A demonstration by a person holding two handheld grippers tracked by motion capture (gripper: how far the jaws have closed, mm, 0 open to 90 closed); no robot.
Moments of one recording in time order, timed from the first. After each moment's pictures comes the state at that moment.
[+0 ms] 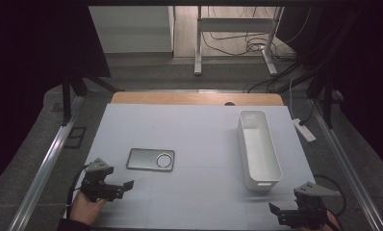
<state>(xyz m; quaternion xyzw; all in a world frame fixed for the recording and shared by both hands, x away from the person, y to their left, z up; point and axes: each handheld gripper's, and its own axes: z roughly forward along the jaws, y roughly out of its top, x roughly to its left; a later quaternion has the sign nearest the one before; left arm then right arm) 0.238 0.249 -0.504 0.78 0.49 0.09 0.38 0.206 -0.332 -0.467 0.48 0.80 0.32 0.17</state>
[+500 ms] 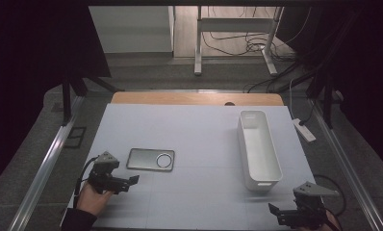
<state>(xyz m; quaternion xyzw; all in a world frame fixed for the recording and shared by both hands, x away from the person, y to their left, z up) 0.261 0.238 -0.503 0.79 0.48 0.09 0.37 0.207 -0.331 -0.467 0.47 0.80 0.32 0.17</state>
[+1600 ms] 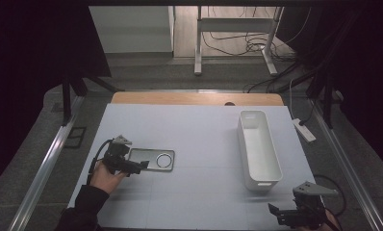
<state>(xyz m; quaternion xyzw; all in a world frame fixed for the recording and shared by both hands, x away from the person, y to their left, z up) 0.317 0.215 -0.492 0.82 0.47 0.09 0.33 0.208 -0.331 -0.468 0.47 0.81 0.32 0.16</state>
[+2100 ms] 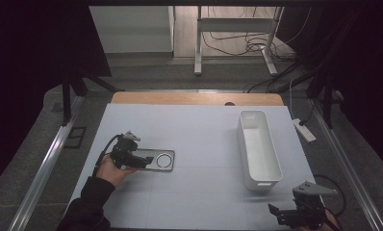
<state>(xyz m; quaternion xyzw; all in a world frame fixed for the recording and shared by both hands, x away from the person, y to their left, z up) 0.335 0.200 -0.496 0.84 0.45 0.09 0.29 0.208 -0.331 -0.468 0.47 0.81 0.31 0.16</state>
